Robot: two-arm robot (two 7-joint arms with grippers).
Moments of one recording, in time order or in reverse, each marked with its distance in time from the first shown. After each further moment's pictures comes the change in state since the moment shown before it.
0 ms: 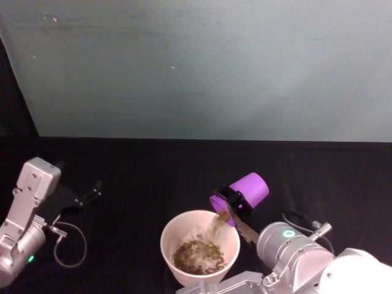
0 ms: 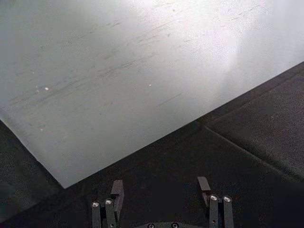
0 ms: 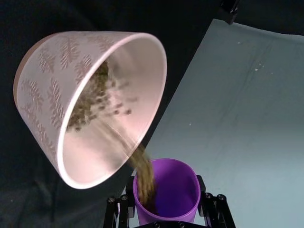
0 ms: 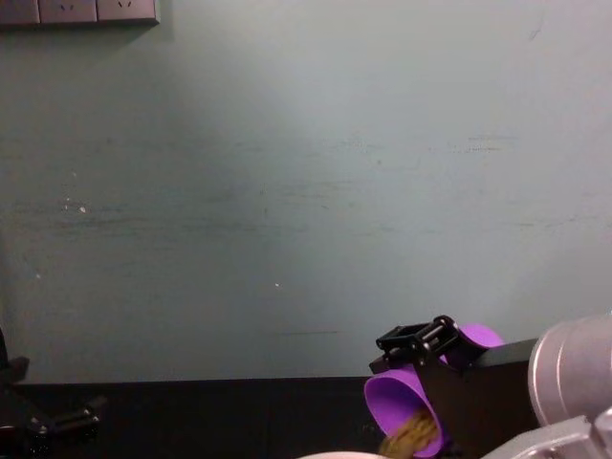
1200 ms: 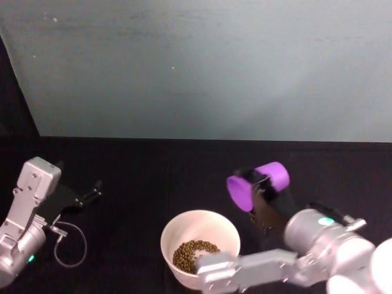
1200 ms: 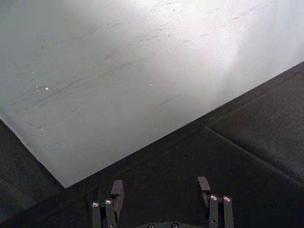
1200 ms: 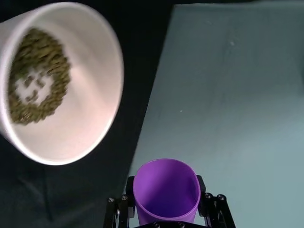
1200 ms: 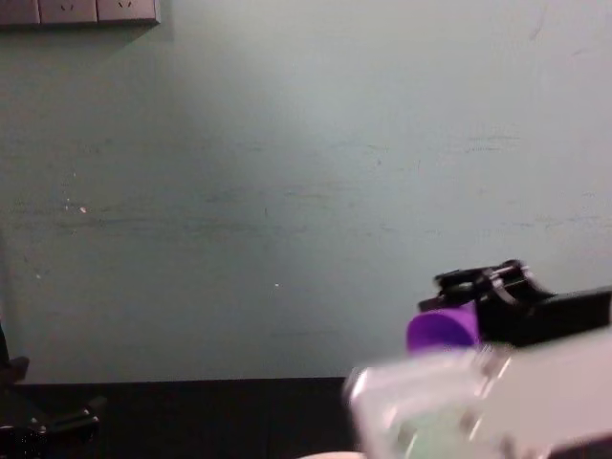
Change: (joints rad) left arm 0.000 0.000 0.000 0.000 0.000 0.000 0.000; right arm -0.158 0.040 0.239 -0.065 0.201 -0.033 -0.146
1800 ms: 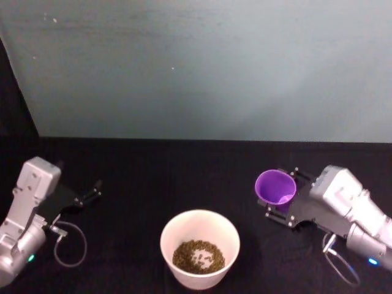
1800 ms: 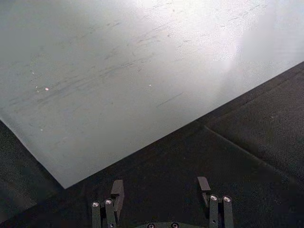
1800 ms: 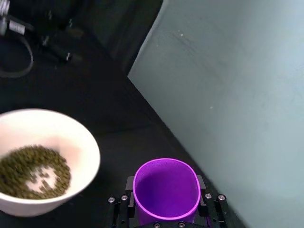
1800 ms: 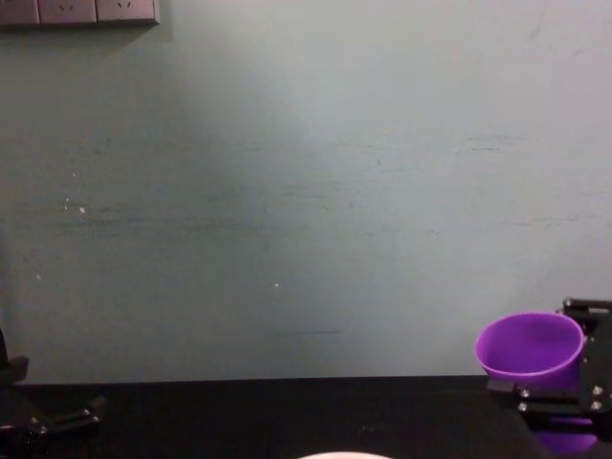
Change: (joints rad) left arm 0.000 0.000 0.000 0.000 0.000 0.000 0.000; right arm -0.263 -0.090 0.500 0.242 0.975 -0.384 -0.095
